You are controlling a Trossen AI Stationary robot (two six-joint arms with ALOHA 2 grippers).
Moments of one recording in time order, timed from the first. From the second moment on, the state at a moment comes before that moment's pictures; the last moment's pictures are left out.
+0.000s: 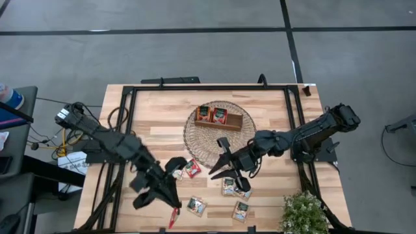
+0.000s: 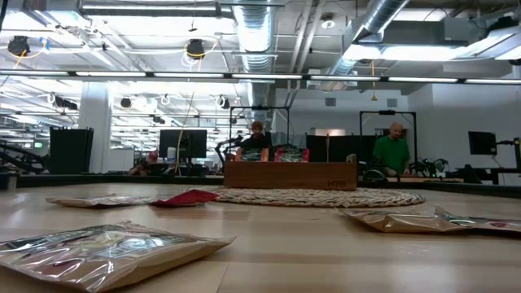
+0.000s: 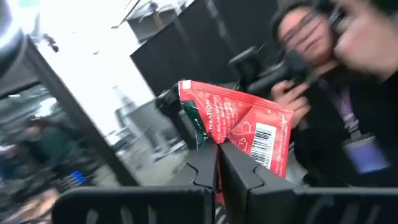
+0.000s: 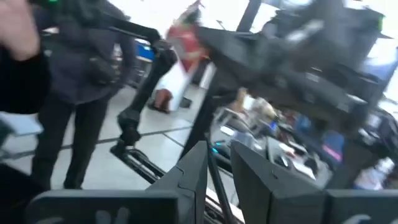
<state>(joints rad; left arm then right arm) -0.48 1.34 1.26 0.23 0.38 0.47 0.32 1.51 1.06 0.61 -0.26 -0.43</state>
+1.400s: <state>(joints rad) -0.28 1.54 1.26 0.61 0.87 0.04 0.47 1.49 1.14 0.04 0.03 -0.80</state>
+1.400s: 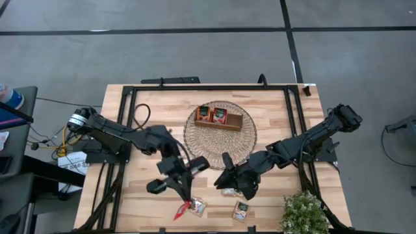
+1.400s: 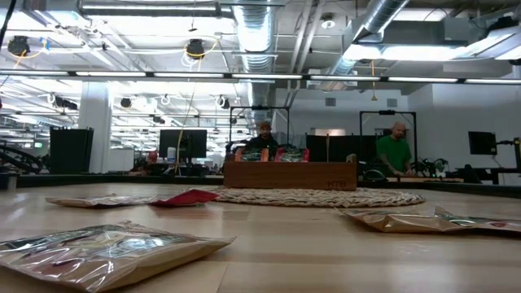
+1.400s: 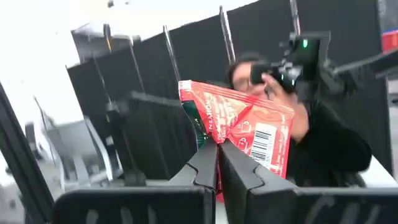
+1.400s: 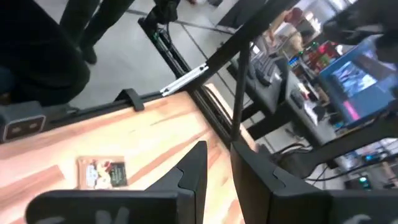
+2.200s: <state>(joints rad) -0.33 1.79 1.47 0.73 0.99 -0.32 0.63 1.50 1.18 -0.10 0.25 -0.96</state>
